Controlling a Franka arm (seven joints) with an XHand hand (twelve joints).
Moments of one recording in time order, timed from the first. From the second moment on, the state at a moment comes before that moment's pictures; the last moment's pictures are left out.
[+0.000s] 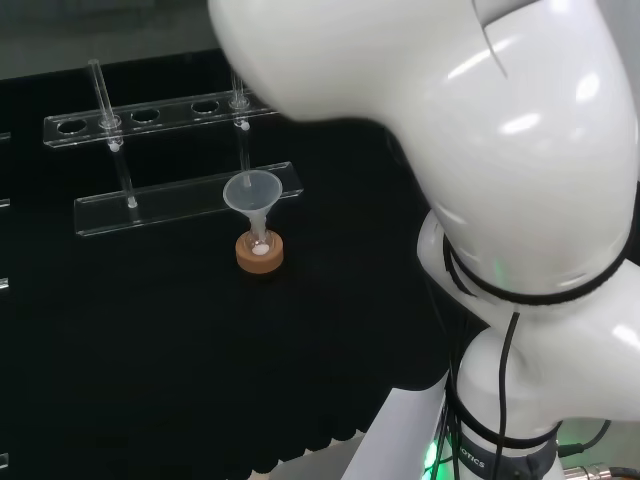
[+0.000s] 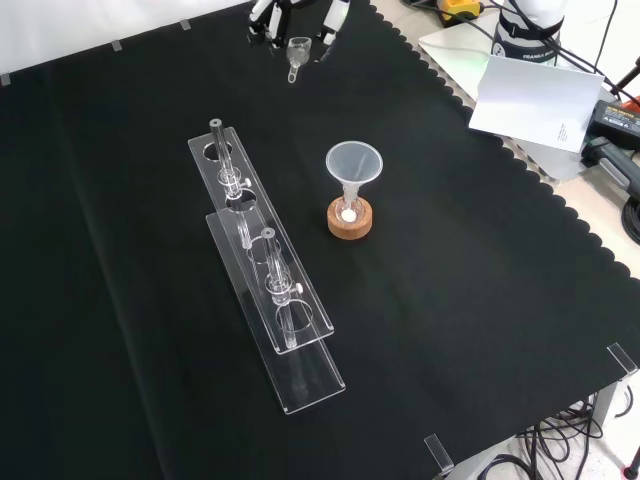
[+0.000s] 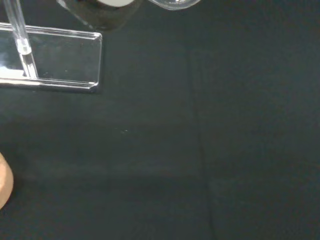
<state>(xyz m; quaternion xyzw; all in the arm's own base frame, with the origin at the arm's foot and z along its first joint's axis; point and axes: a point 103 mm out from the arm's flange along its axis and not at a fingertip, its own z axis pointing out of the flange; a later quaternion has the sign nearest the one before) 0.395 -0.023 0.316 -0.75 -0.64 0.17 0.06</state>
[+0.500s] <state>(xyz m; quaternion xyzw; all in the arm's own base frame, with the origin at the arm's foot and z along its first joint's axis) 0.412 -0.052 0.303 -0.76 -0.62 0.19 0.07</state>
